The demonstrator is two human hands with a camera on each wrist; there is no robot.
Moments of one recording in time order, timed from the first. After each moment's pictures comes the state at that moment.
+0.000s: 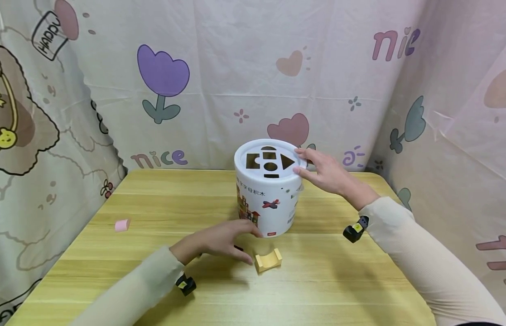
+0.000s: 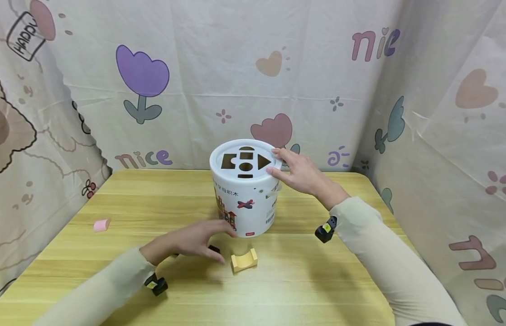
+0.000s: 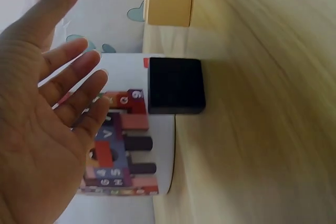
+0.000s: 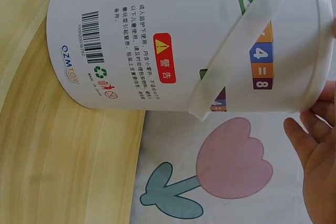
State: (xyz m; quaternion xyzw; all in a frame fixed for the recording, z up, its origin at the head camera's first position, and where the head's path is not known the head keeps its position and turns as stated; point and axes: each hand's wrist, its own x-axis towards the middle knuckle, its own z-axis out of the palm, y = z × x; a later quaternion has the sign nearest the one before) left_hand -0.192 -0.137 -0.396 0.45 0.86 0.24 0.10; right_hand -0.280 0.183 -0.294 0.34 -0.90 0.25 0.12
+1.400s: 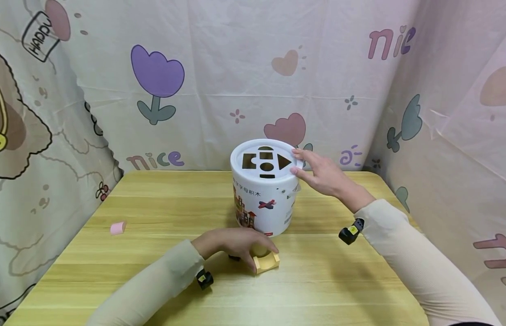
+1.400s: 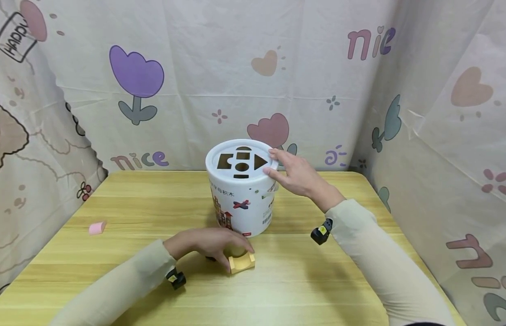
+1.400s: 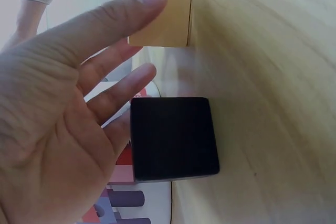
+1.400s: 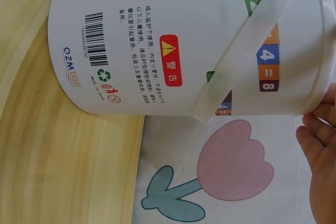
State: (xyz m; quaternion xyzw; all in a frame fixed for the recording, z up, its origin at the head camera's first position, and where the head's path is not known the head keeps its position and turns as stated) left_hand -0.214 -0.094 -0.406 0.52 0.81 0.15 0.21; right_hand -0.281 0.184 -0.302 0.34 -0.90 0.22 0.14
